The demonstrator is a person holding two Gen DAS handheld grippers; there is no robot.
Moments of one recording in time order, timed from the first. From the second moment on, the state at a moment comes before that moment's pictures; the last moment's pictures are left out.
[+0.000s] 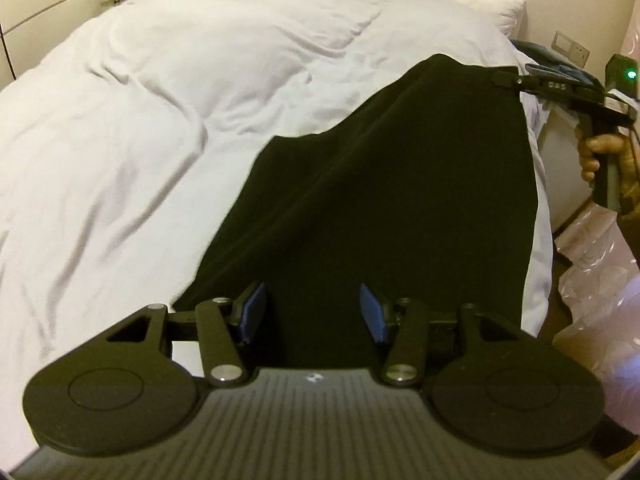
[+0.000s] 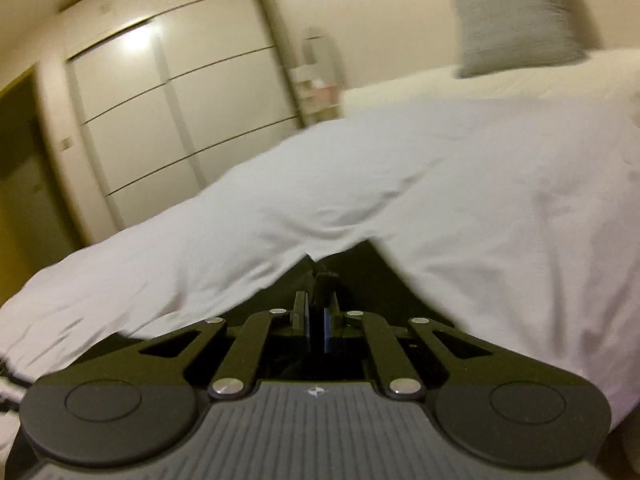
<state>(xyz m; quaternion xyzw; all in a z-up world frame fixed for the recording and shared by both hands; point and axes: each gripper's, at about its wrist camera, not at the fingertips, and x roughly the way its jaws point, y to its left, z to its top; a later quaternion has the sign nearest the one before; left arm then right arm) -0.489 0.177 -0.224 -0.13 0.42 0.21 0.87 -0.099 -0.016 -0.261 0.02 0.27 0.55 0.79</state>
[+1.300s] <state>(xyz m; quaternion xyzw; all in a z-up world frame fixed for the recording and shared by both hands) -0.481 0.177 -0.221 -0.10 0.44 0.26 0.85 -0.092 -0.017 -0.268 -0.03 0.28 0.46 0.84</state>
